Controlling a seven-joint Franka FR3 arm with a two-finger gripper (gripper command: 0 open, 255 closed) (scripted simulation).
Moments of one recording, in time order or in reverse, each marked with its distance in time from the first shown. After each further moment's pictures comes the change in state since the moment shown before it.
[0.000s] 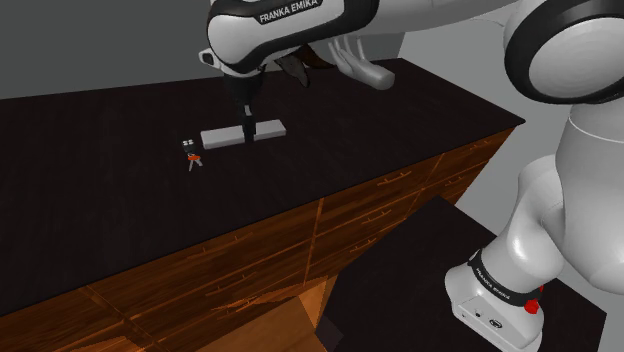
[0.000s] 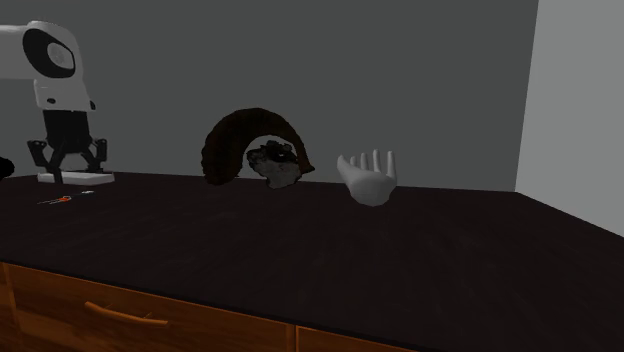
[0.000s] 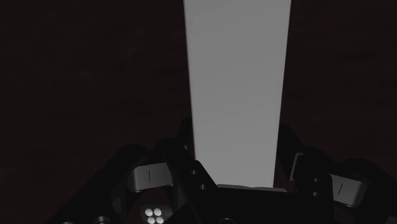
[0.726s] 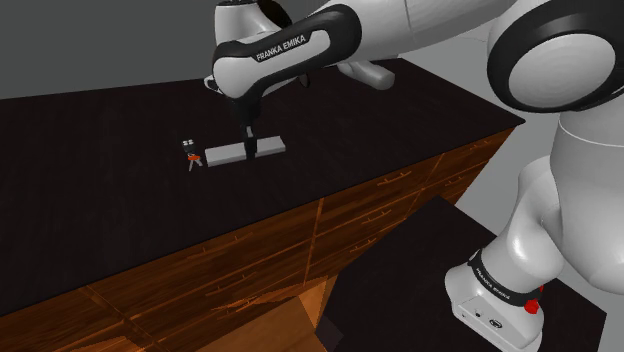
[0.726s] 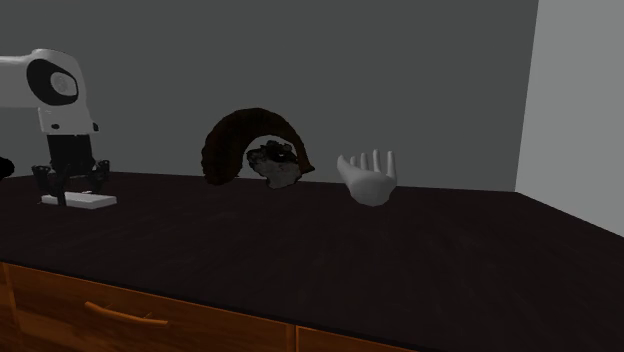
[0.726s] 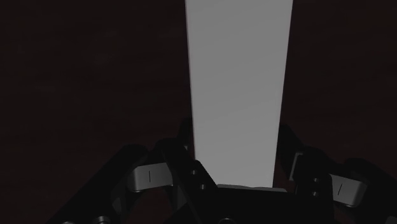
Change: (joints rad) arm -0.005 0.052 0.013 -0.067 0.023 0.116 -0.014
